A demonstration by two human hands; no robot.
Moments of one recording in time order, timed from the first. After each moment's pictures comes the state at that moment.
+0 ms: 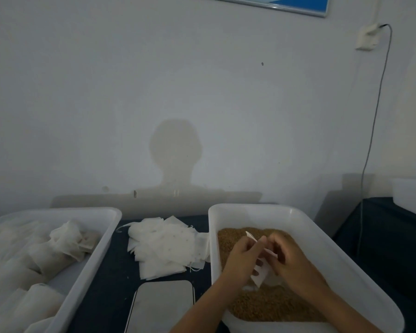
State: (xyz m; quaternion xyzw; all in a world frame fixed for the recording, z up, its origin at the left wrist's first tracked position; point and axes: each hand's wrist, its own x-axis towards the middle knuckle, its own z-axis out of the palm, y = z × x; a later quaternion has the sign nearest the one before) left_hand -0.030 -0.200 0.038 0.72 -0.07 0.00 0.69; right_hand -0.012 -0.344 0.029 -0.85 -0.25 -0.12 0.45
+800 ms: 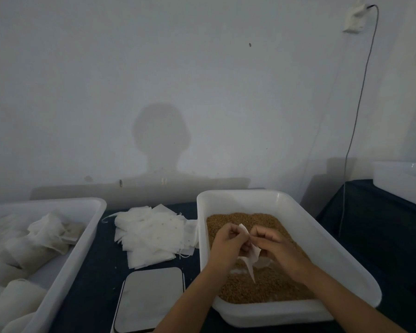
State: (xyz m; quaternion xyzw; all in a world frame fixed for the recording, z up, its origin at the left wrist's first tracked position) left_hand -0.029 -0.196 0.029 0.67 -0.05 0.02 0.74; right_hand -0.021 -0.342 0.040 -0.75 -0.23 0.08 0.61
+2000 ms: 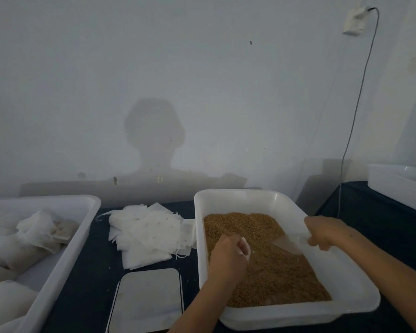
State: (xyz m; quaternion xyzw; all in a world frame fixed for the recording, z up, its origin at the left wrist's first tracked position) left_hand -0.035 -0.201 0.019 0.90 -0.06 0.09 0.43; right_hand 0.026 -0.415 0.095 -0.98 0.03 0.14 -0.15
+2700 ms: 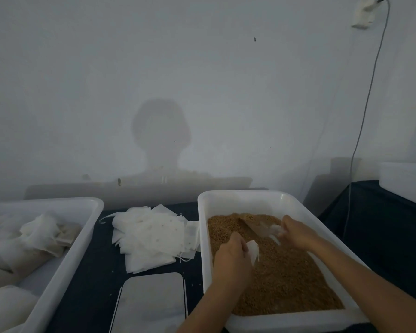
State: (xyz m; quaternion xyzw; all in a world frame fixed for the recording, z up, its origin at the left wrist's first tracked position) left_hand -0.028 -0.201 0.014 0.90 -0.04 0.13 0.41; right_hand 0.090 -0.398 0.018 -0.99 -0.05 0.02 0.09
